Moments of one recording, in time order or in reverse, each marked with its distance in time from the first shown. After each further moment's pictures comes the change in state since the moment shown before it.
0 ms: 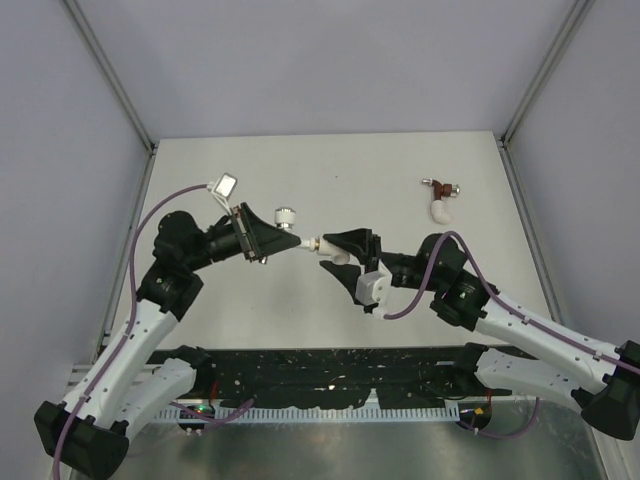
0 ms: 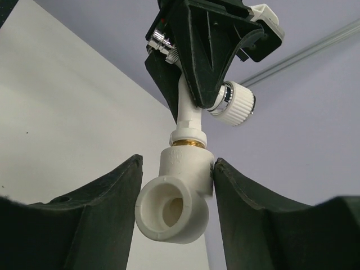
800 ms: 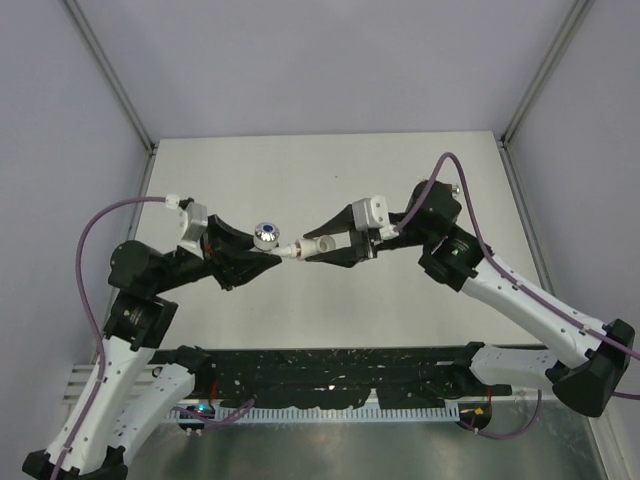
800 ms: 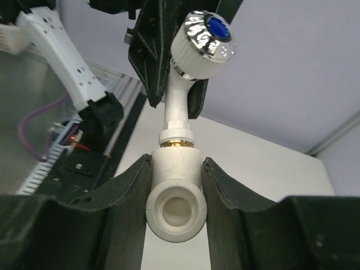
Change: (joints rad) left arm 0.012 -0.176 0.059 0.003 0.138 0.640; right arm -0.100 0.211 0.351 -0.113 -0.352 0.577
